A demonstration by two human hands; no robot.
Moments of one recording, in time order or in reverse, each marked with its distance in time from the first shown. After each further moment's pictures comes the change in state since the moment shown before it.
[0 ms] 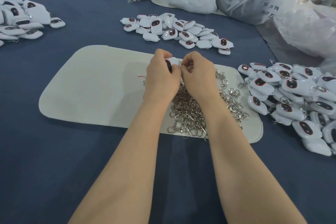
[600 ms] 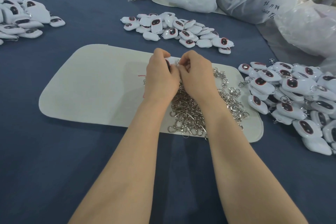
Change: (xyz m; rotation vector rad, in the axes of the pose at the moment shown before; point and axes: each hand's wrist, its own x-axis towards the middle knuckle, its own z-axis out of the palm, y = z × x) left_hand 0.001 -0.002 -0.001 0.064 -0.006 0.014; right_hand -0.001 -0.006 0.000 -0.063 -0.044 -0.044
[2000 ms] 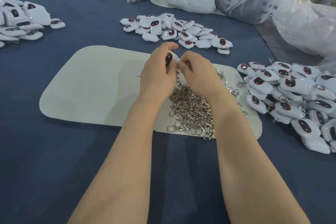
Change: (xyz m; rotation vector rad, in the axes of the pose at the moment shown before) left_hand -0.002 0.004 -0.014 0.025 -0.038 0.233; right_hand 0.002 -0.001 -0.020 -0.063 -0.204 -0.059
